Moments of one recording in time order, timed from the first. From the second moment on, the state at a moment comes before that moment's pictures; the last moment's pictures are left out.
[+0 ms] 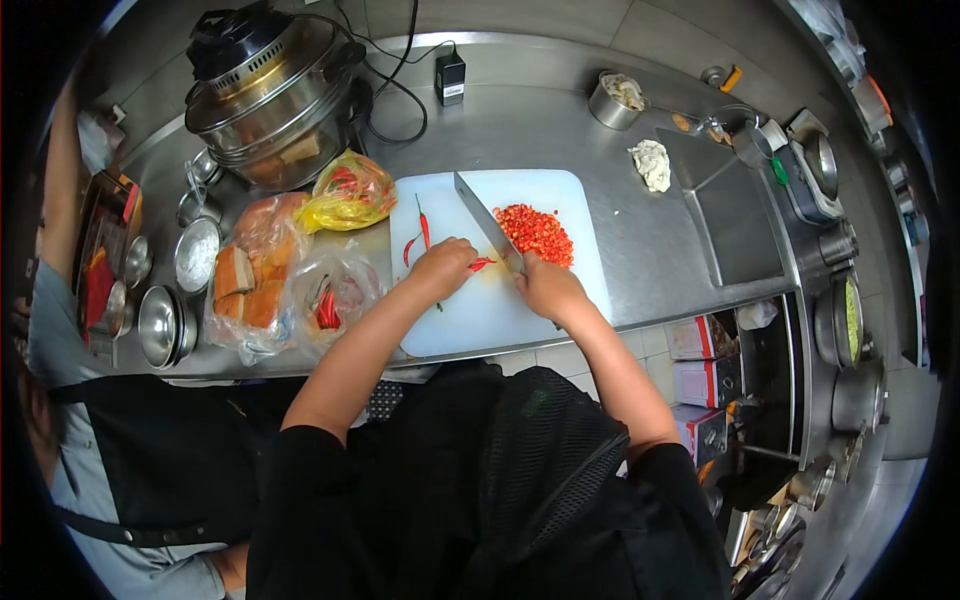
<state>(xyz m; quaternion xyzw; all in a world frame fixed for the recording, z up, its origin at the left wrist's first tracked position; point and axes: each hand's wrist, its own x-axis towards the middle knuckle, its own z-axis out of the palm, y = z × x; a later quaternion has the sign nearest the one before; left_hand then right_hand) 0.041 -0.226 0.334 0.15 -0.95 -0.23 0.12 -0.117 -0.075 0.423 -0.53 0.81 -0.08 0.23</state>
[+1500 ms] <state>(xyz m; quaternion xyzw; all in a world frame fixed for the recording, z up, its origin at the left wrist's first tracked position) 0.000 -0.276 0.327 0.27 -0.93 -0.15 0.20 -0.116 -0.064 0.396 -0.37 0.81 -0.29 0.37</state>
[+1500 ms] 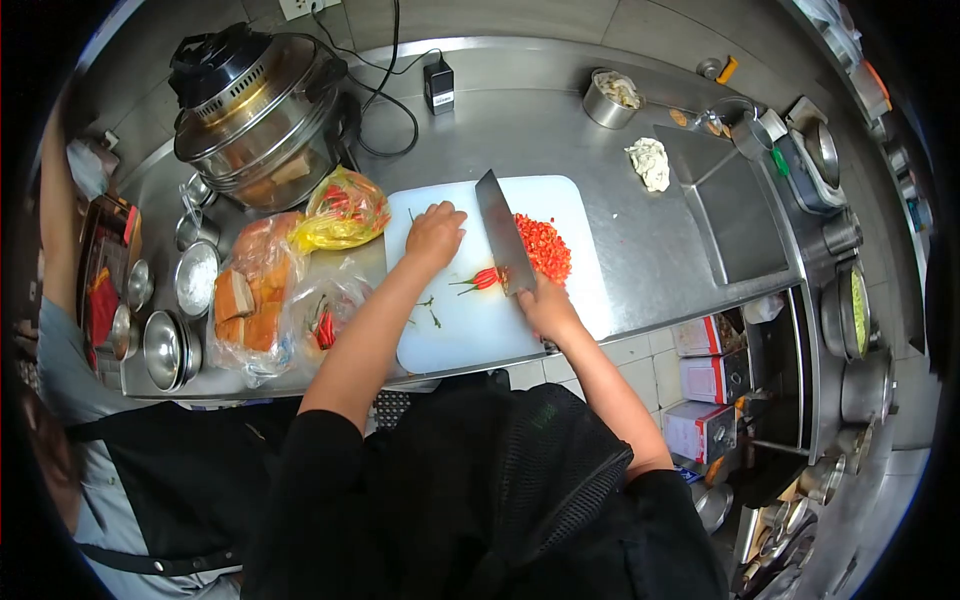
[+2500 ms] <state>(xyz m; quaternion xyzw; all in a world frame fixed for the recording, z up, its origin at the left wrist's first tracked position) 0.010 -0.217 0.338 0.19 -0.97 -0.17 0.02 -0.119 -0.095 0.435 -0.46 0.78 -0.10 0.41</state>
